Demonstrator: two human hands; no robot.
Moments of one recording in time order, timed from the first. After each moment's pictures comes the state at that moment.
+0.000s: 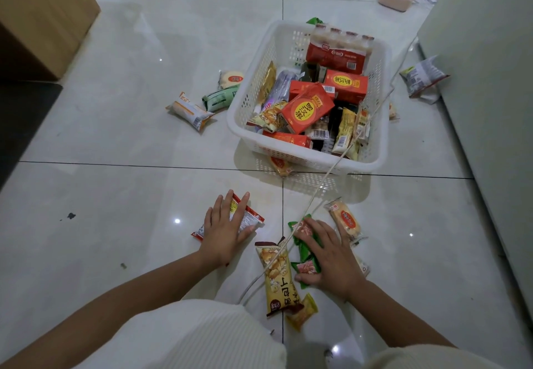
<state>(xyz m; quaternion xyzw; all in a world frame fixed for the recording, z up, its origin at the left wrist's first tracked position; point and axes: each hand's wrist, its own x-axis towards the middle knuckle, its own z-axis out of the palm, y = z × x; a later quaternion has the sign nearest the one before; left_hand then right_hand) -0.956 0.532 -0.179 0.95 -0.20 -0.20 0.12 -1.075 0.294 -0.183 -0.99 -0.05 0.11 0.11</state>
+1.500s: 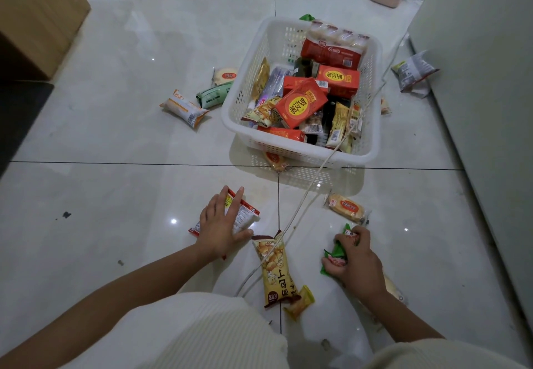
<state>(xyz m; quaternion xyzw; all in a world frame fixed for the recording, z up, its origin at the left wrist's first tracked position) -0.953 0.535 -0.176 0.94 -0.19 -0.22 0.16 -1.117 0.271 -0.178 -0.95 0.21 0.05 0.21</state>
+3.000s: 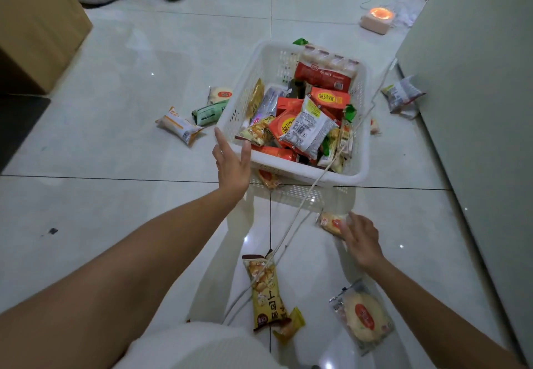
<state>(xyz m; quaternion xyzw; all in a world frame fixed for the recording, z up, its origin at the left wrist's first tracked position) -0.856 0.436 -0.104 0.86 0.02 -0.04 0.52 -1.051 0.219 -0.156 -0.89 0.31 0.11 0.31</state>
